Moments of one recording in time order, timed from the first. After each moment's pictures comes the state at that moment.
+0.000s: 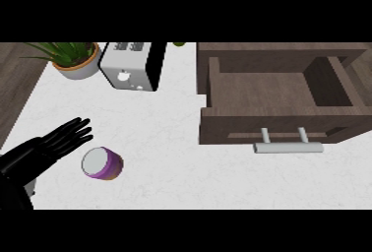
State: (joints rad) left arm -0.04 0.47 0.08 -1.43 0.64 -0.84 0.18; right arm 0.47 -0.13 -0.58 -2.13 -0.46 0.40 0.06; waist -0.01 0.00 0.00
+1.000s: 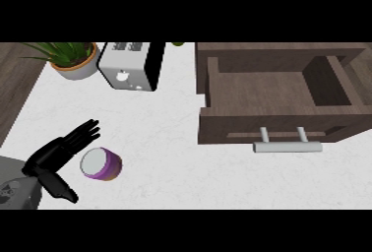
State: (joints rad) left arm -0.24 0.39 0.13 -0.82 0.04 -0.80 -0.36; right arm 0.41 -0.11 -0.66 -2.13 -0.47 0.48 0.11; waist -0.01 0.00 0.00
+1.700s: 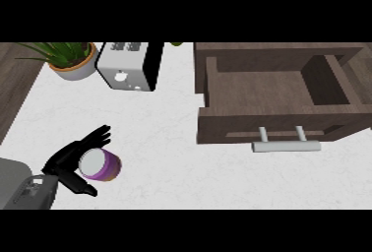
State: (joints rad) left arm -0.36 0.36 0.07 -0.52 -0.08 -0.72 -0.52; right arm 0.45 -0.06 -0.68 -2.21 -0.51 0.50 0.16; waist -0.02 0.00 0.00
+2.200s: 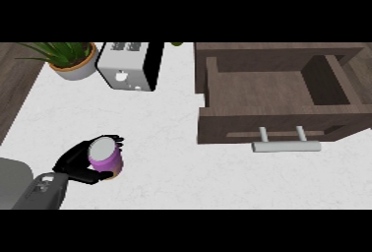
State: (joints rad) left arm -0.41 0.33 0.06 -0.42 -0.06 -0.74 -0.52; right arm 0.45 -0.05 -0.71 -2.23 -0.54 0.51 0.19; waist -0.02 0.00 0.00
